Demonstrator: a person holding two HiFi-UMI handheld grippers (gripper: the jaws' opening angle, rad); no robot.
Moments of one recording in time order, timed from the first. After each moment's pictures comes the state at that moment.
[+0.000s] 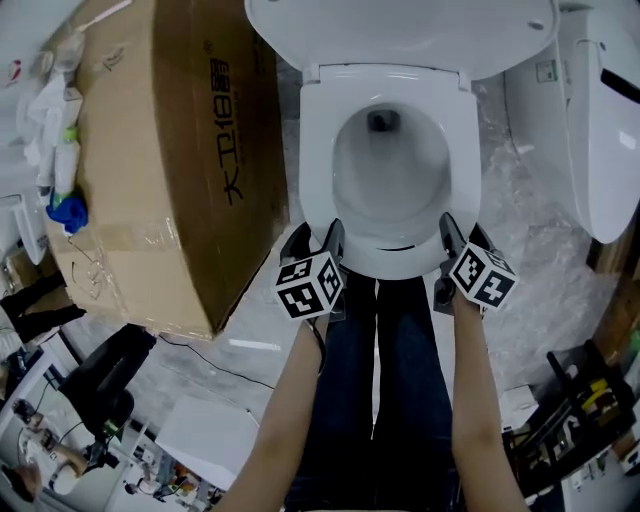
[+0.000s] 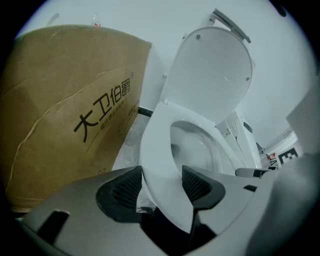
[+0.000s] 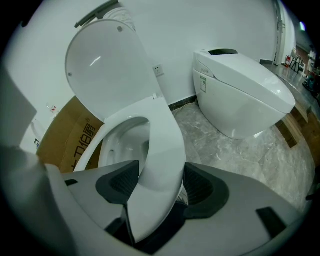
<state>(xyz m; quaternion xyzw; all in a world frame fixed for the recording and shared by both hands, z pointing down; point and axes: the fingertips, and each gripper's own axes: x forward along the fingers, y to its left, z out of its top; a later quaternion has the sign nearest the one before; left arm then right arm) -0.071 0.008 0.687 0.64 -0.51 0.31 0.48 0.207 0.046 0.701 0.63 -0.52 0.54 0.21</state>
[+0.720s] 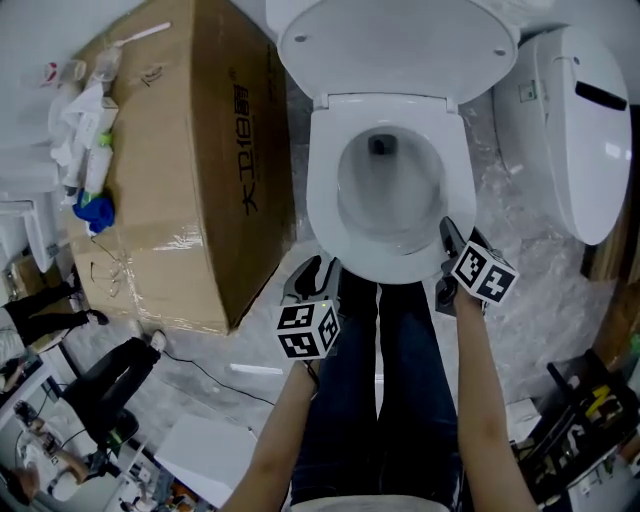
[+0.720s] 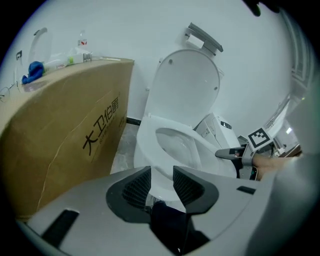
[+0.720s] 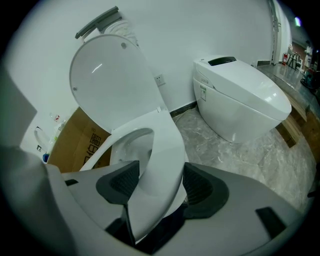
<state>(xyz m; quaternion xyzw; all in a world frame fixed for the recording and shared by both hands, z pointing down) -0.074 0.041 0.593 0.71 -0.47 0.30 0.44 0.212 0.022 0.640 0.65 -0.52 0.53 0.18</state>
